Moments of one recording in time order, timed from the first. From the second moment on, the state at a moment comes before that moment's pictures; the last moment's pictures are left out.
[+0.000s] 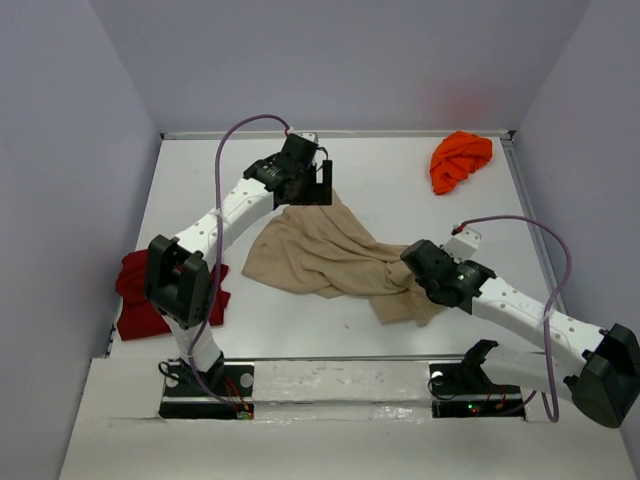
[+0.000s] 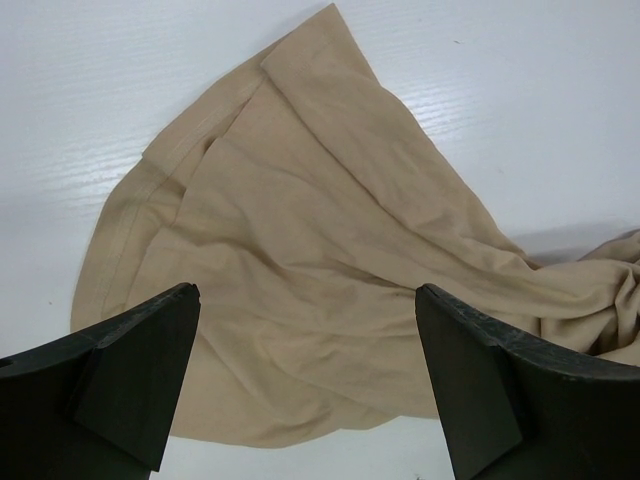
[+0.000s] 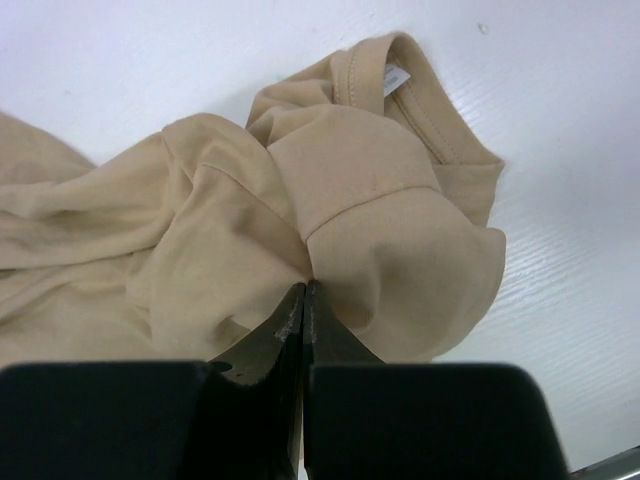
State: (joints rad) left arm -0.57 1.74 1.57 -0.67 -0.13 -0.42; right arm 0.74 1.04 0.69 -0.74 0.73 1.15
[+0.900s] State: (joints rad) left arm -0.53 2.32 2.08 -0.88 -0.10 -0.38; right arm 0.74 1.05 1.03 -0.68 0.79 0.82
